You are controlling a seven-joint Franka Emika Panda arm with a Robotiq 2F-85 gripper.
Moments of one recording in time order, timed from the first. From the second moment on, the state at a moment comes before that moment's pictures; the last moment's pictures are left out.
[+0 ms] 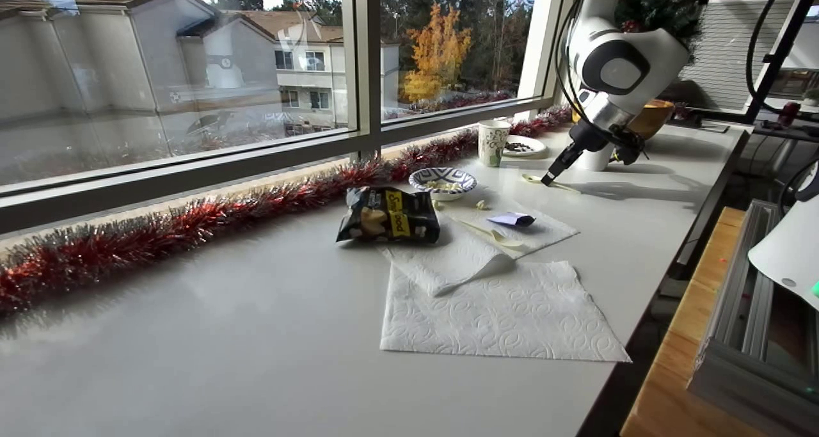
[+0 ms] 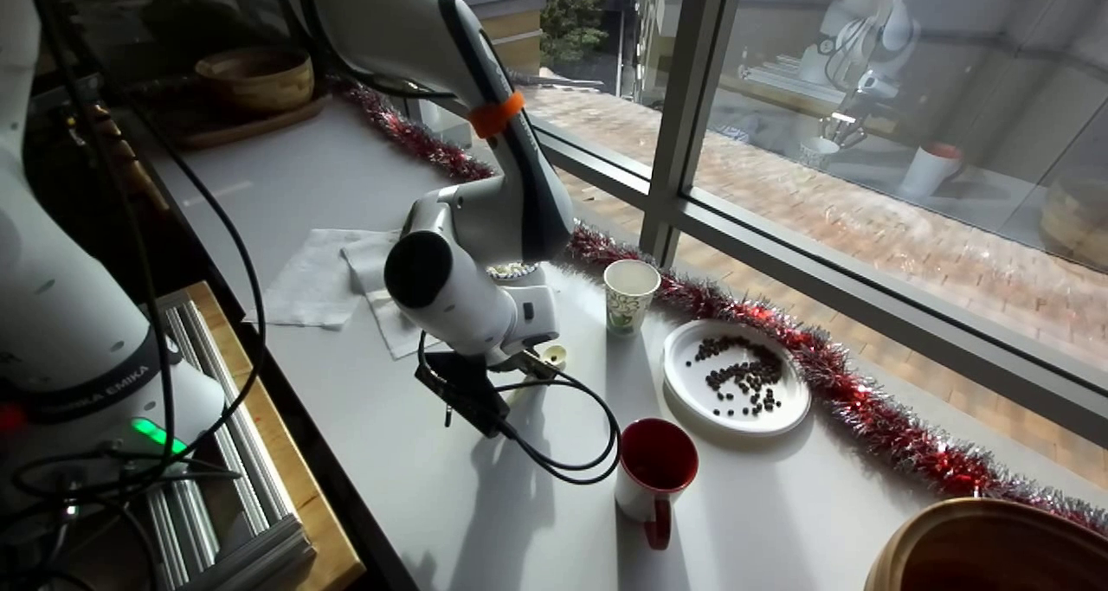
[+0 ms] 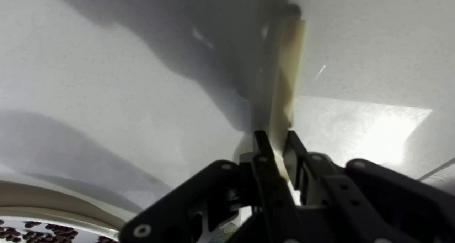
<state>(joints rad) 0.02 0.56 -0.45 -2.40 2.06 2.66 -2.47</state>
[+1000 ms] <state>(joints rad) -0.06 0.54 -0.46 -2.37 1.34 2.81 -1.73</state>
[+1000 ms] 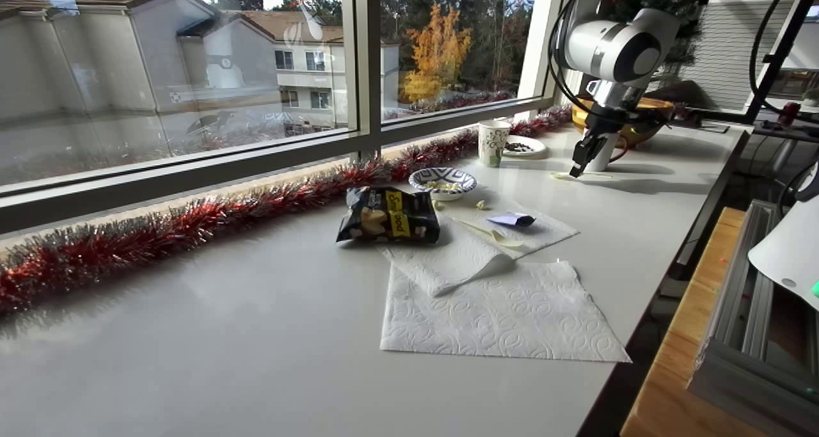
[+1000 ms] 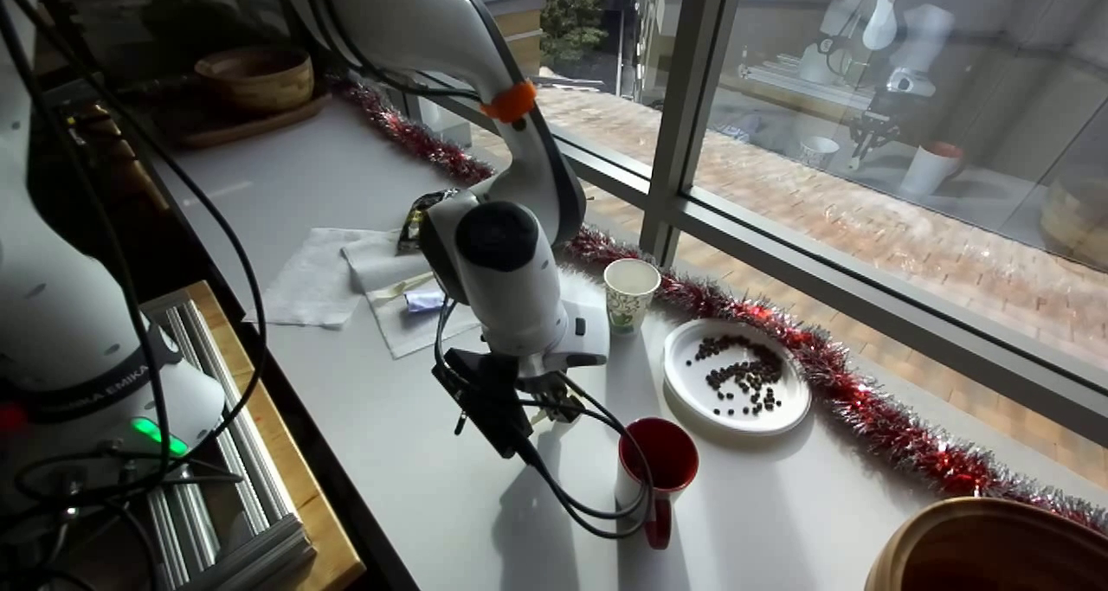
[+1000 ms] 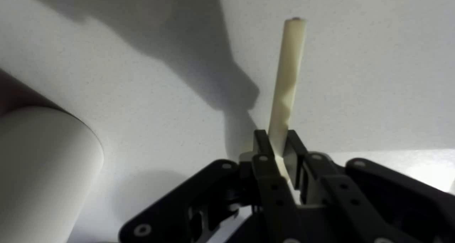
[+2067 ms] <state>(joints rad) -0.06 0.50 -0.50 -2.26 1.31 2.81 -1.70</state>
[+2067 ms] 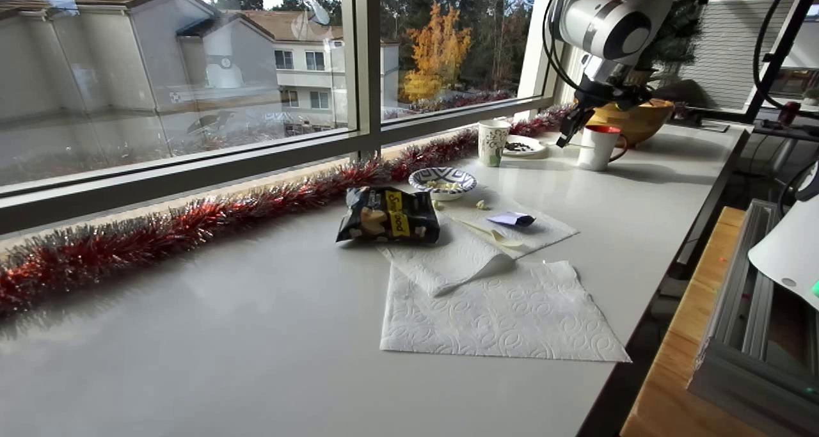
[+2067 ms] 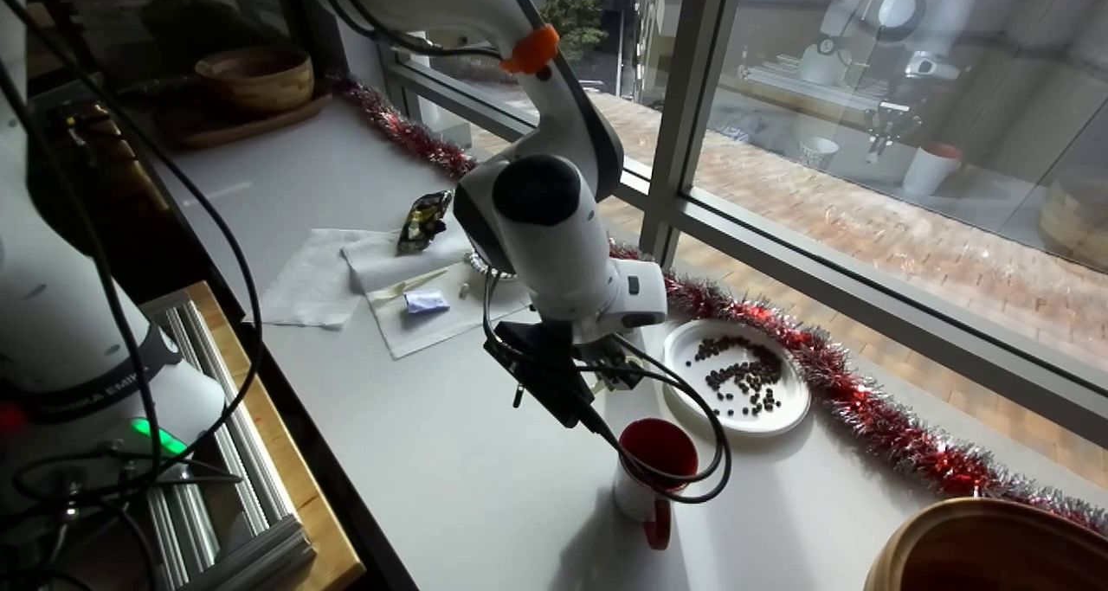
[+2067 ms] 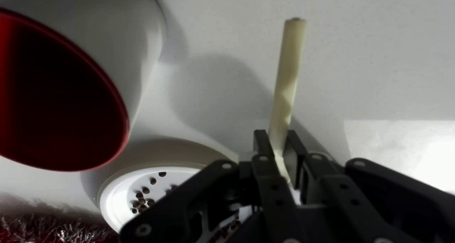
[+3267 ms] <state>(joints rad) -0.32 0.55 -0.33 -1.91 0.39 2.48 -0.76</state>
